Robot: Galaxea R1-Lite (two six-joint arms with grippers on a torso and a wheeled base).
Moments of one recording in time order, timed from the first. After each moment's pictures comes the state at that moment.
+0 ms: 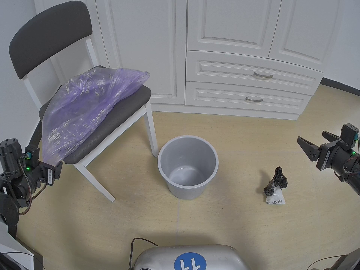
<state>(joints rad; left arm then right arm) 0.08 1.52 -0.33 -0.90 0.16 0.36 0.28 1.25 -0.43 -0.73 -0.14 -0.01</state>
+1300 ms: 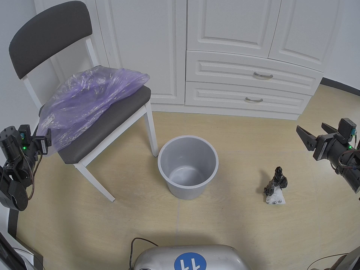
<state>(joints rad) 0.19 1.78 -0.43 -1.38 0.23 0.23 0.25 1.34 -0.42 -0.93 -0.15 -0.01</state>
